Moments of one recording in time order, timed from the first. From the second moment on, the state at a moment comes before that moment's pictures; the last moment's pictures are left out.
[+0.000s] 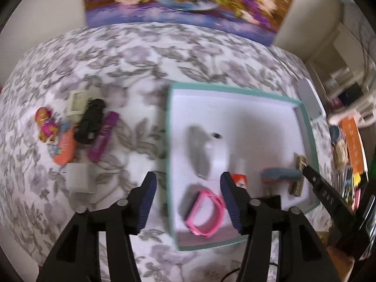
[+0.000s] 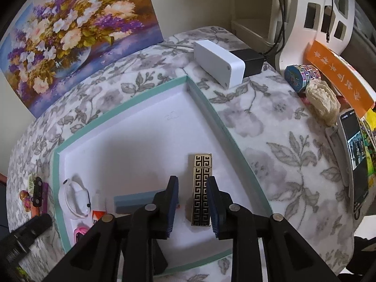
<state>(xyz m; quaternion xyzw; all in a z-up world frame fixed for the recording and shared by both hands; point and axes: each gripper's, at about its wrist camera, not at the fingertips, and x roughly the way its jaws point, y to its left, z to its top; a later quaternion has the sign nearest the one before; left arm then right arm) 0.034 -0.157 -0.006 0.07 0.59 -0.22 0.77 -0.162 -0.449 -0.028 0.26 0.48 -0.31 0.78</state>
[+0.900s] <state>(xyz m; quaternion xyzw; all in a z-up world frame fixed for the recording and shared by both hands) 0.108 -0.032 -0.001 0.00 0.59 -0.05 0.81 -0.115 -0.359 0.007 0.19 0.47 -0.22 0.83</state>
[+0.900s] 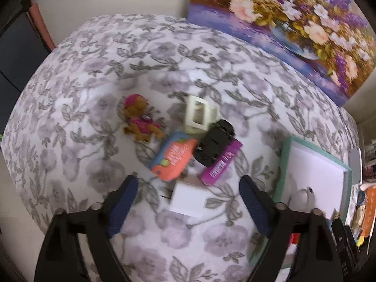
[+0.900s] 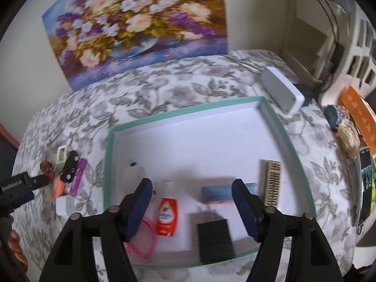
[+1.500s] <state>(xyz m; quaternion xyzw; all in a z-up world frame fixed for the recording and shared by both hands) 0.126 0.033 0.022 -0.03 0.53 0.03 0.84 -0.091 -0.307 0.007 0.16 0.46 -0.19 0.85</state>
